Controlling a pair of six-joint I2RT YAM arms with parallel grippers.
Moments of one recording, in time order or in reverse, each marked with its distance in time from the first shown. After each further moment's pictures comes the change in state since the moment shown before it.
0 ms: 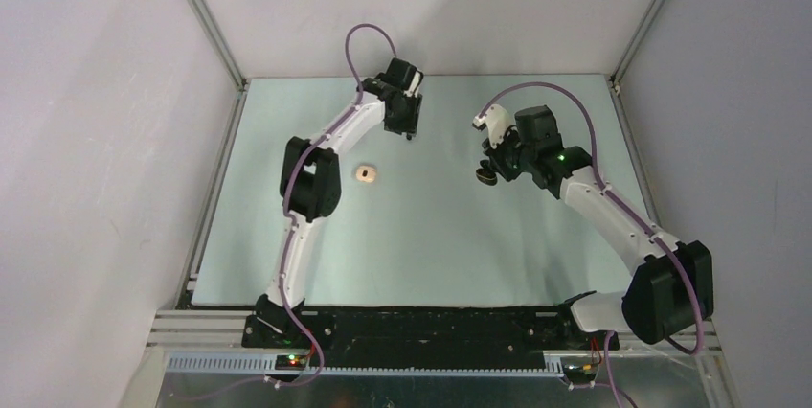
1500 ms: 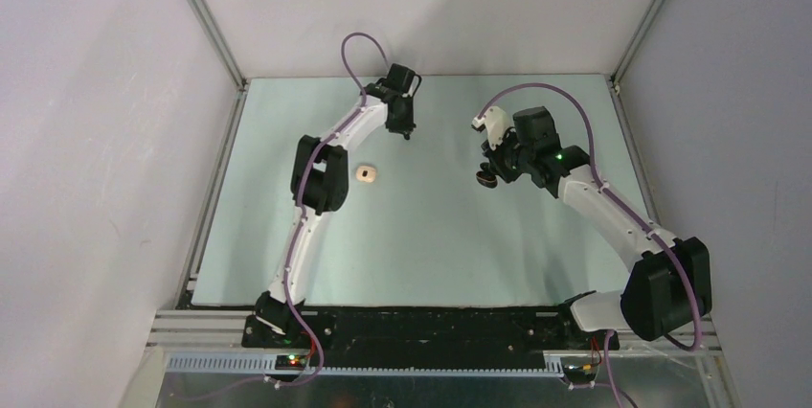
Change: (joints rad) left arm 0.024 0.187 0.142 0.075 -0.080 -0.156; right arm 0.001 0.014 -0.001 -0.014 0.005 0.009
